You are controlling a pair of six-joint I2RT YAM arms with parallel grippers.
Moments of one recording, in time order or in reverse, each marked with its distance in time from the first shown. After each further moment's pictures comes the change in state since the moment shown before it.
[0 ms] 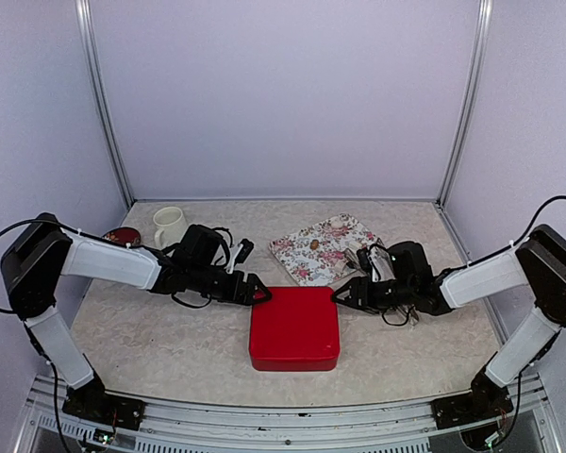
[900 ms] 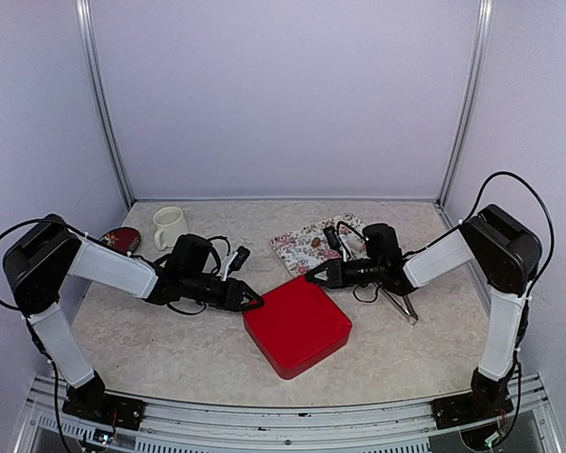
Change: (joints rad) left arm 0.050 0.059 -0.100 0.232 0.204 -0.012; right arm -0.019 0.376 0.320 0.199 -0.225 -0.174
